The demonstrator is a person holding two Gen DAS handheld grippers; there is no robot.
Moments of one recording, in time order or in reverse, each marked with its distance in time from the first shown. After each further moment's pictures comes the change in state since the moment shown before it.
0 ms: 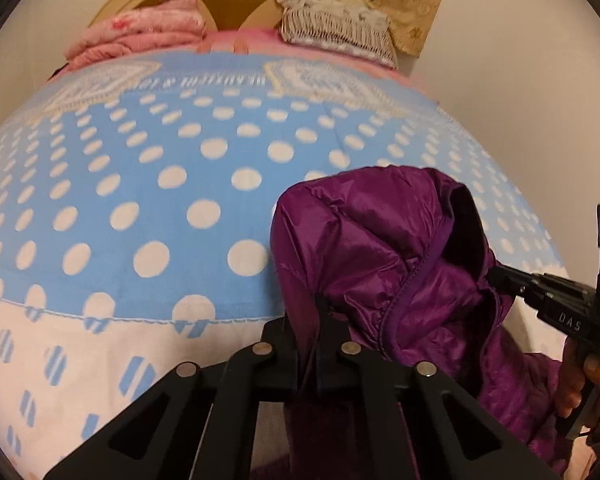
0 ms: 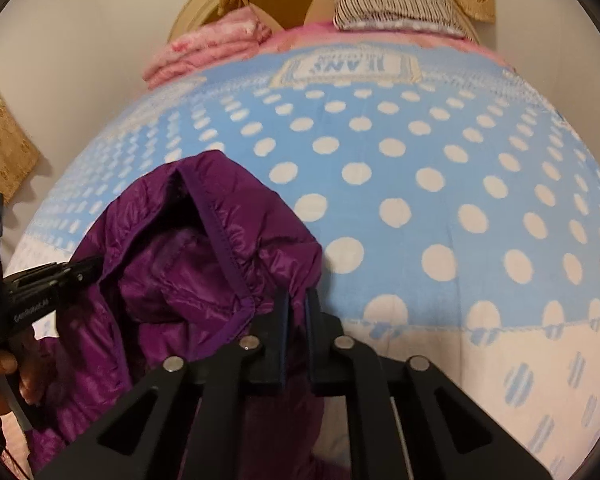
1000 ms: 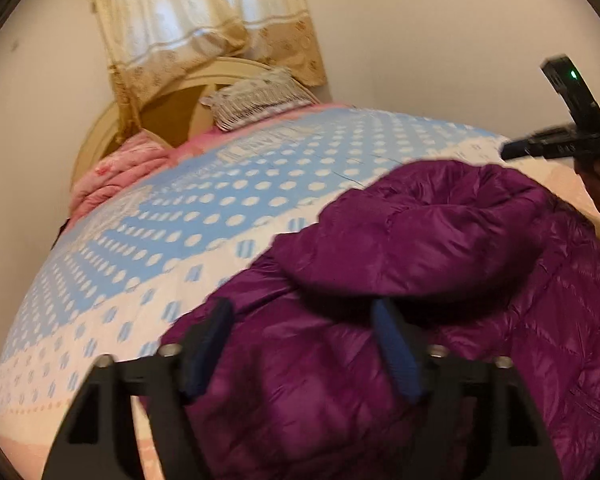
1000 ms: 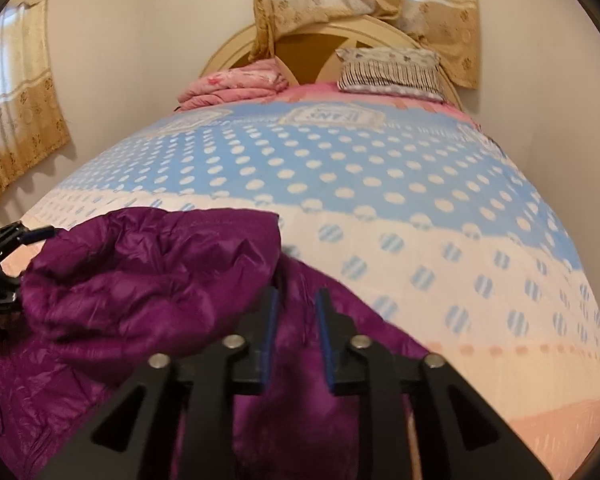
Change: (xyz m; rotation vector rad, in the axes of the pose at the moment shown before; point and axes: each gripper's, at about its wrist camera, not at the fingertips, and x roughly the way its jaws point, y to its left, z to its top) left arm -0.148 -0.031 -0.193 0.482 -0.262 0.113; right arm -0.143 -0.020 -0.136 -0.115 -0.160 -0.042
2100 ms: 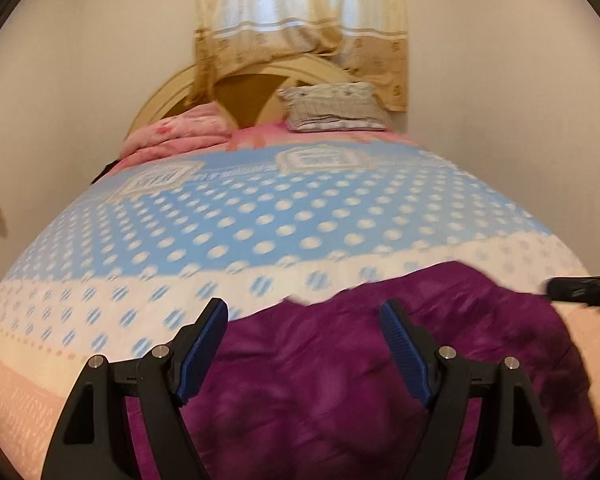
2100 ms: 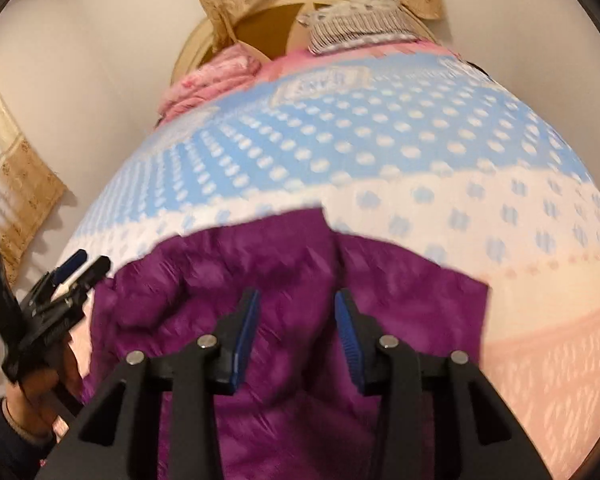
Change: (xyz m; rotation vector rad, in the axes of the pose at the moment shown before) left arm 0.007 -0.029 0.078 -0.298 -0.006 0.122; right arm 0.002 0.048 0.029 0.224 0.112 0.056
